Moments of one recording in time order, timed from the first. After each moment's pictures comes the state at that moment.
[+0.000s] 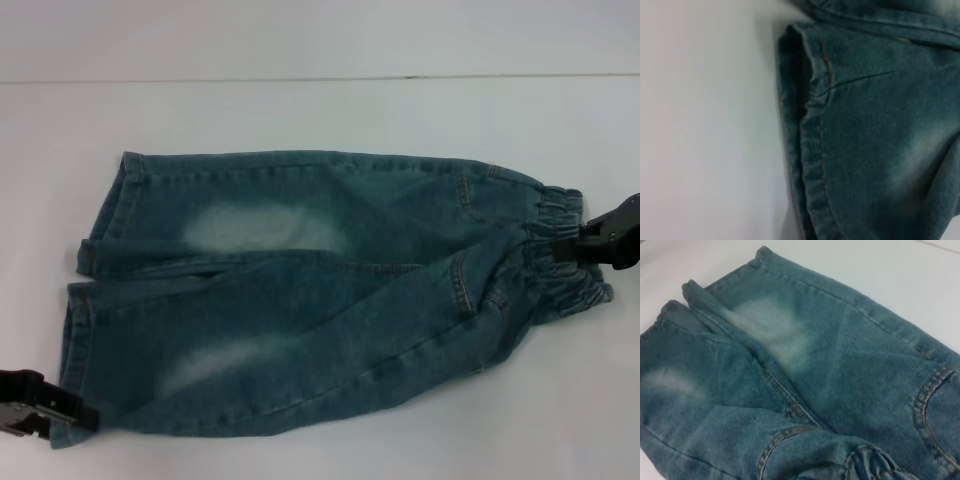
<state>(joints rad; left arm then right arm) -0.59 -1.98 0.47 0.80 2.83 1.83 -2.44 0.68 1.99 -0.57 -0.88 -2.57 -1.65 1.83</state>
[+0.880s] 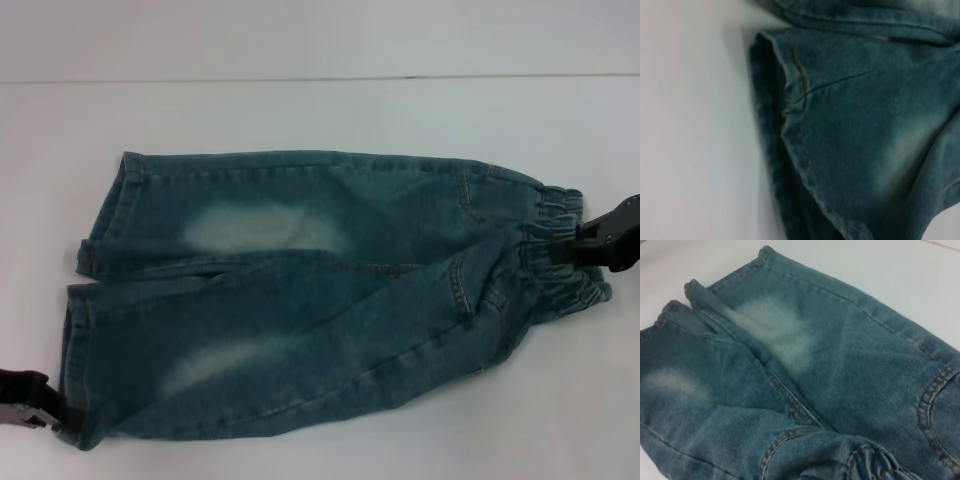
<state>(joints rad) -0.60 -1.98 0.47 0.79 2.82 1.84 -2.38 0.68 1.99 -0.57 -0.87 -2.57 -1.64 1.83</state>
